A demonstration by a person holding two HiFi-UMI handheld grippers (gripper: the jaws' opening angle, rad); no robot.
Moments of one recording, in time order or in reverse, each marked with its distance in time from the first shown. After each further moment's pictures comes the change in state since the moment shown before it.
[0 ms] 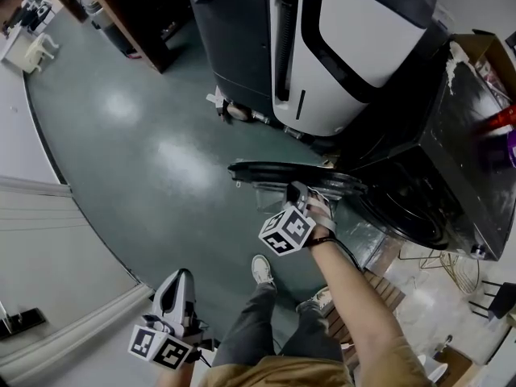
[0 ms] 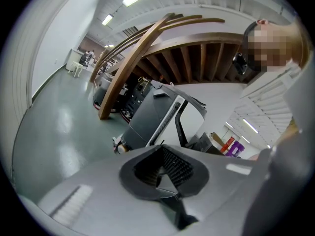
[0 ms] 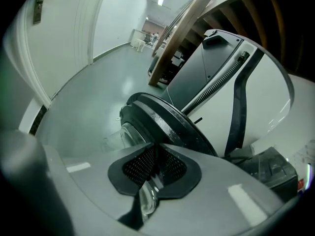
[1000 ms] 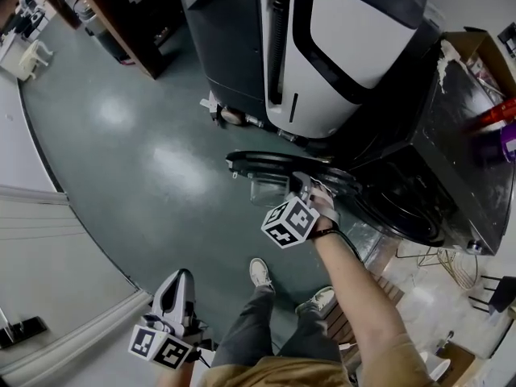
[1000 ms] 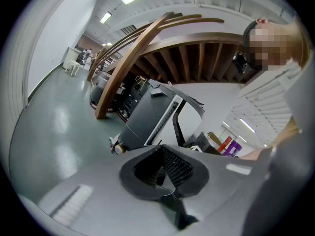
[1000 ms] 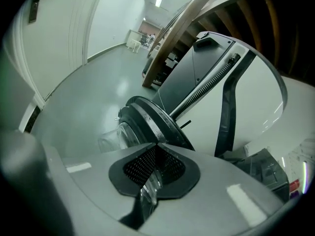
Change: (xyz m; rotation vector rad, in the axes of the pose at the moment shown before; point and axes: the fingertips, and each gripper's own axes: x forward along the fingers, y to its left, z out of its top) left arm 0.009 -0.002 0.002 0.005 0.007 -0.035; right arm -0.004 -0.041 0.010 0.009 -0.014 -0.054
